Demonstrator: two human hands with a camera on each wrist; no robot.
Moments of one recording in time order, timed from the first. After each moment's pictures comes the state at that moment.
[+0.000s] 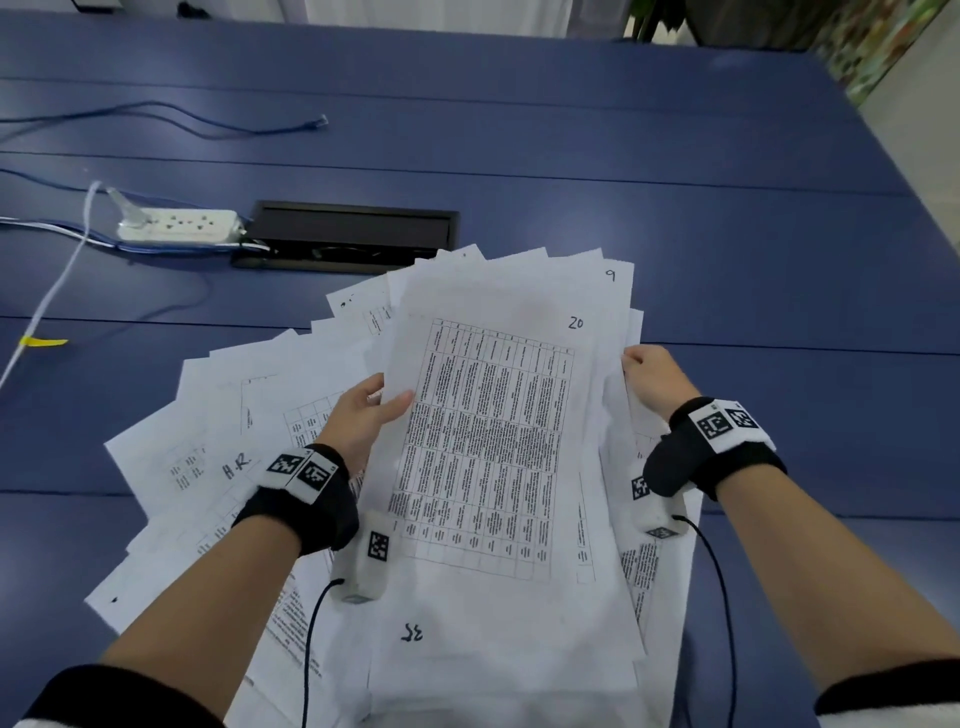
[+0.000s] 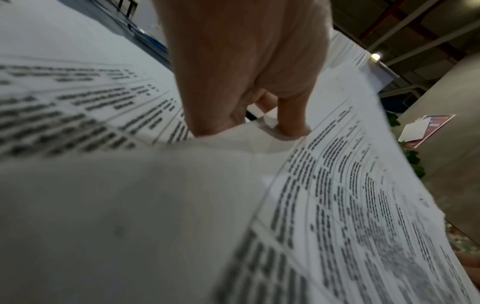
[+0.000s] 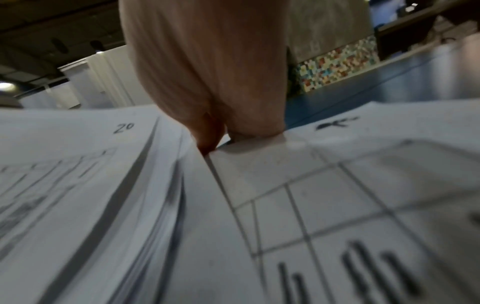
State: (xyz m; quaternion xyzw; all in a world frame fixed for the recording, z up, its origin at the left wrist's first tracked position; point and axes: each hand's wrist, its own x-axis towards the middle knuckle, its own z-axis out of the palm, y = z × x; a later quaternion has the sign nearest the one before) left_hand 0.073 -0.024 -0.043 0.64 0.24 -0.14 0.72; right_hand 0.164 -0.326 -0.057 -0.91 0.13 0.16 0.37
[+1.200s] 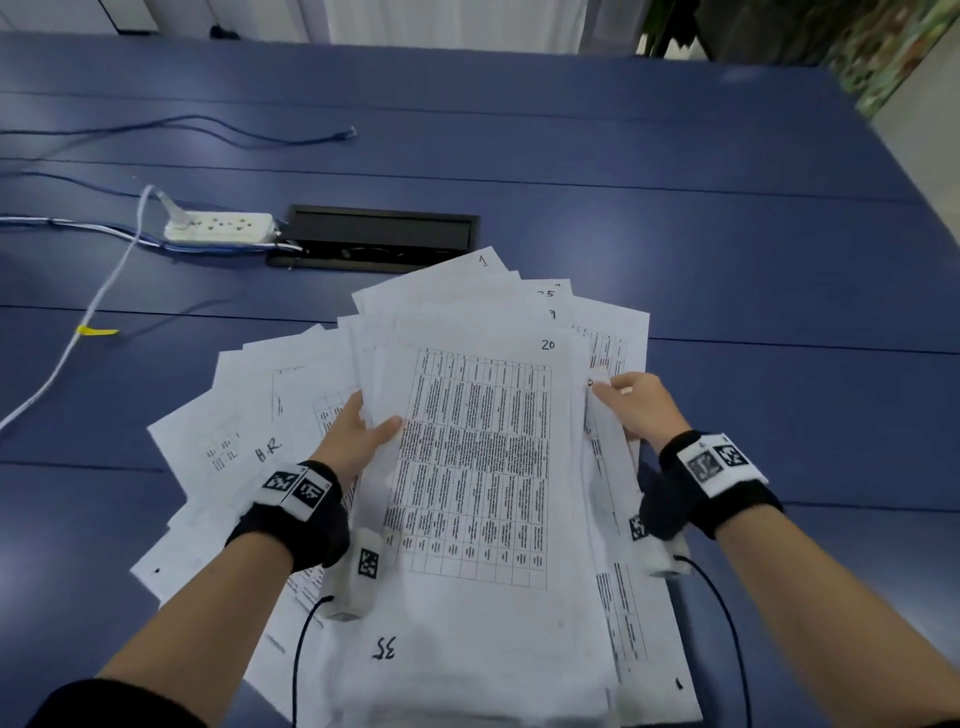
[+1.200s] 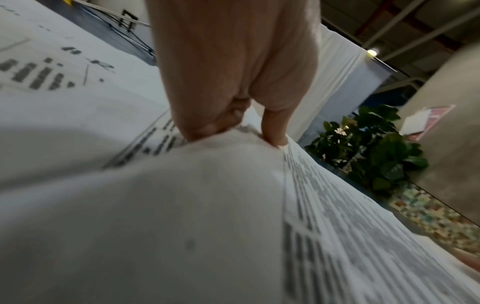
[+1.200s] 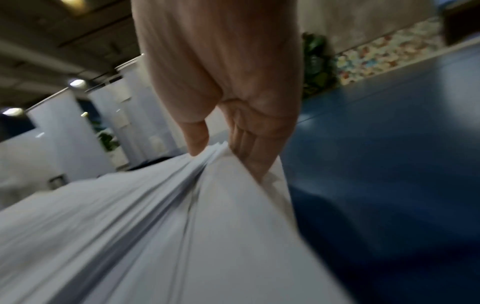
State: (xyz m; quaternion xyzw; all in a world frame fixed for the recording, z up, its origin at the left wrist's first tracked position) left_hand 0.039 0.008 -0.058 0.71 0.26 -0.14 0.64; right_hand 0.111 -0.295 -0.049 -0.87 0.16 0.17 0.42
